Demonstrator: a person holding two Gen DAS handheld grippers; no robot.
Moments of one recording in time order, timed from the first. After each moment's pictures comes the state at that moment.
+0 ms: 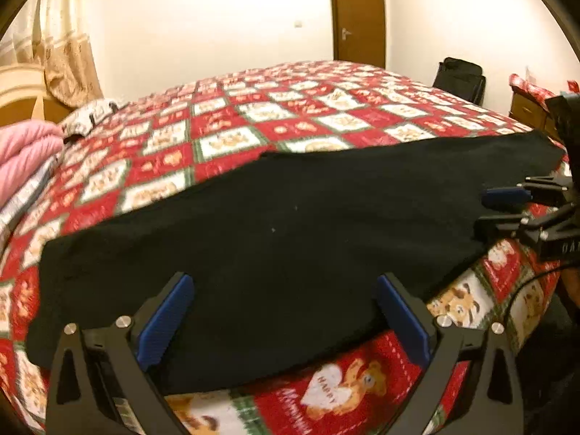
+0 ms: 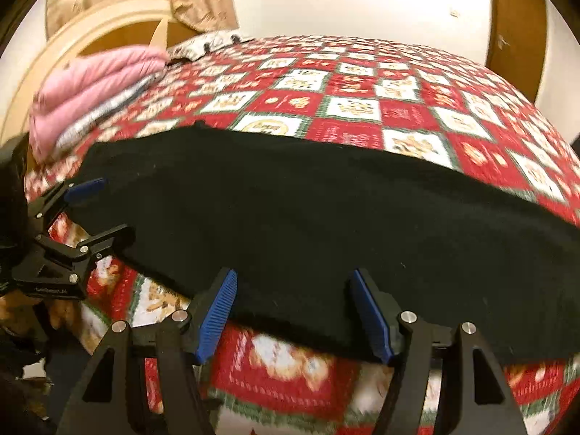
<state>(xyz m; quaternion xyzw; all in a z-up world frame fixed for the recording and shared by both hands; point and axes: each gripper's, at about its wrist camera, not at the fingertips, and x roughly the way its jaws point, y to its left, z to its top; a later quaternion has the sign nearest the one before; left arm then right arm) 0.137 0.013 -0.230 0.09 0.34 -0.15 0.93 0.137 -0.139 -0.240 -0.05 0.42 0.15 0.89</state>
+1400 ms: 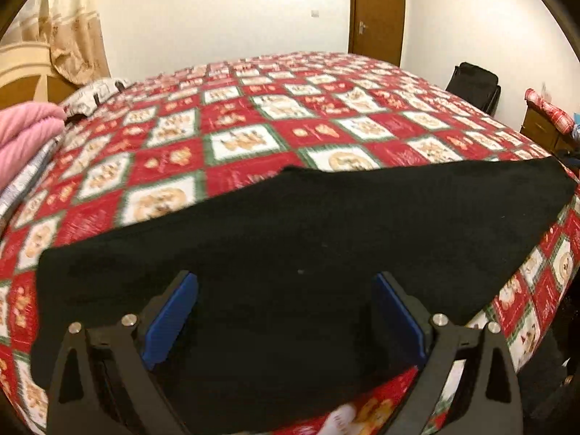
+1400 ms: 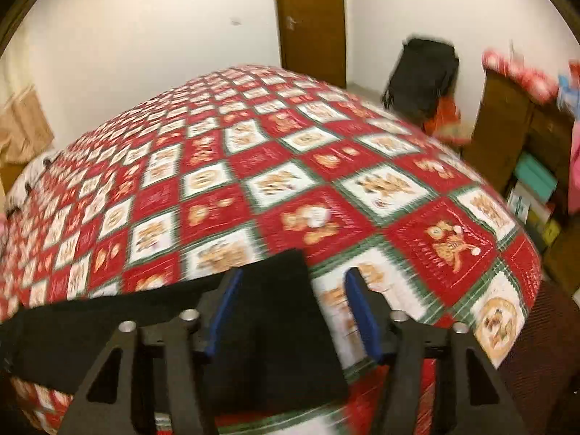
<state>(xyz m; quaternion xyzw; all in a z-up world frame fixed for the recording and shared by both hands) 0.182 0.016 -0.227 0.04 0.39 -0.13 0.91 0.131 -0.523 -0.126 0.11 0.39 -0.17 0.90</state>
